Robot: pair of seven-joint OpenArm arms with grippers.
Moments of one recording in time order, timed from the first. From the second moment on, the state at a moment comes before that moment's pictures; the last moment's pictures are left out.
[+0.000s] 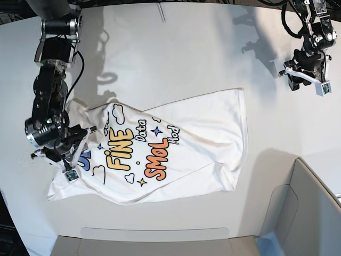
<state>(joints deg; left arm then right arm) 26.2 -20.6 -27.7 107.2 -32.9 1.2 46.2 16.0 11.3 6.0 107.2 5.3 29.2 -78.3</state>
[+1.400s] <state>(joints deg) 24.9 -19.5 -27.7 107.2 -32.9 1.2 46.6 1.9 5.0 30.7 107.9 8.9 33.0 -73.4</state>
